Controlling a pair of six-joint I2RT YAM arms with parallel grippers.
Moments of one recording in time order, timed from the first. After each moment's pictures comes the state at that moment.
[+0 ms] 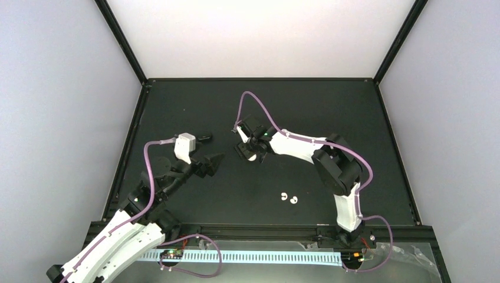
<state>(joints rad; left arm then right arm) -0.66 0.47 0.56 -0.21 -0.07 -0.29 0.82 1.97 1.37 -0.38 0.02 0.12</state>
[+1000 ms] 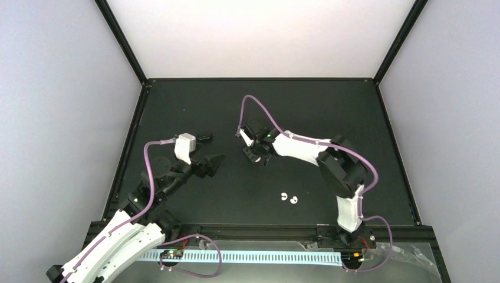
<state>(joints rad) -0.66 0.46 0.56 -0.22 -0.07 -0.29 0.82 2.00 1.36 -0.45 0.03 0.06</state>
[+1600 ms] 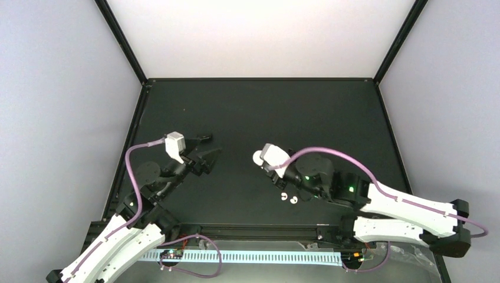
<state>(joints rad) -0.66 0.41 0.56 -0.14 -0.06 -0.36 1.21 0.97 0.98 -0.35 0.26 -0.18</state>
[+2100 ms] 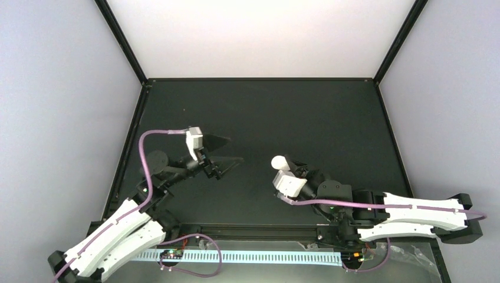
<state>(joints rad) -0.67 0.57 0.58 0.18 0.34 -0.44 1.50 0.71 0.78 -0.28 0.72 -0.59</state>
